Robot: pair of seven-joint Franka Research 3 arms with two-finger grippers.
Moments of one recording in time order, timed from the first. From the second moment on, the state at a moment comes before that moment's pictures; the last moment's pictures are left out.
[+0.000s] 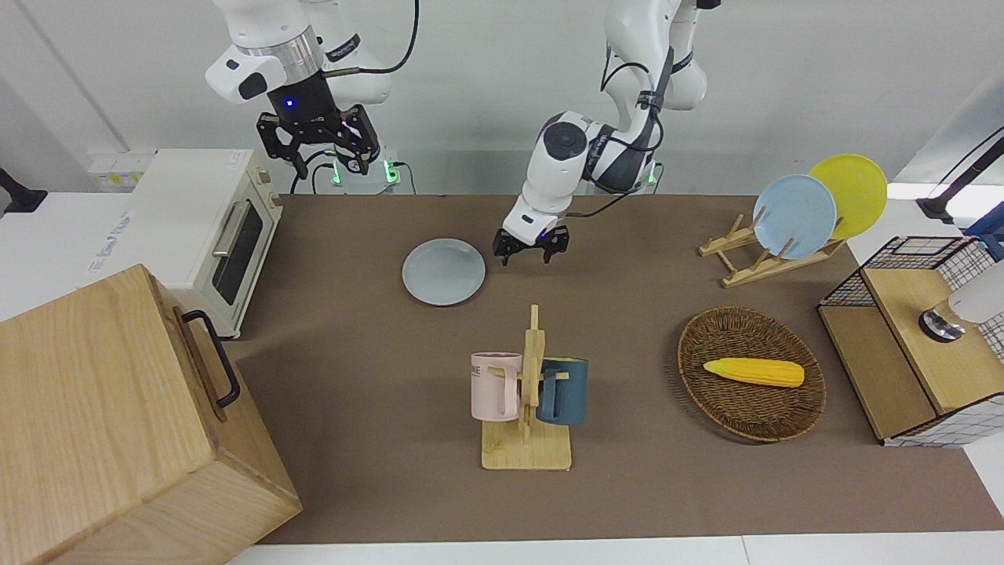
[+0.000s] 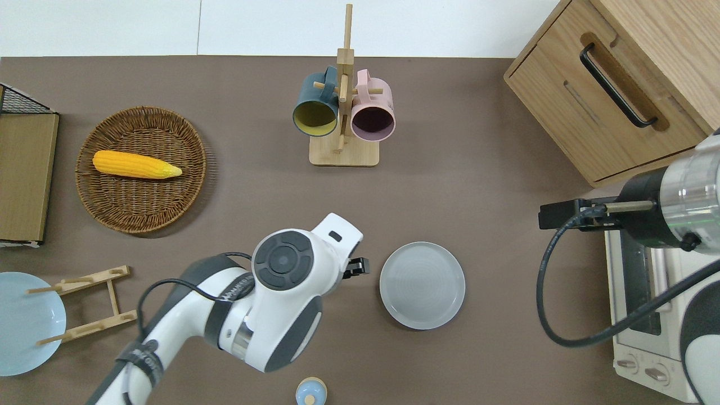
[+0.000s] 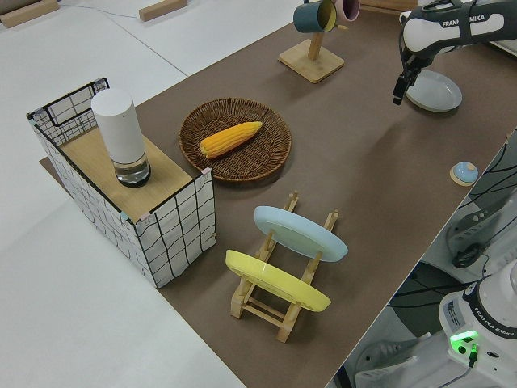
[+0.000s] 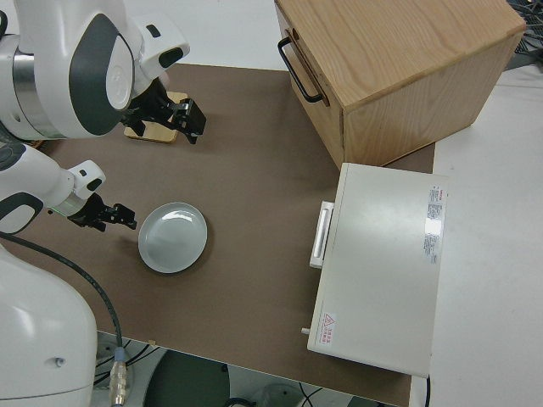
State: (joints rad) left arm -0.36 0.10 -0.23 -2.10 -0.14 2.20 -0.59; right arm -0.21 -0.06 0.37 -1.54 0.10 1.52 0.18
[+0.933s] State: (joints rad) left arm -0.02 -0.02 -0.22 -2.00 -0.03 2.02 -0.34; right arm -0.21 -0.06 0.37 -1.54 0.10 1.52 0.18
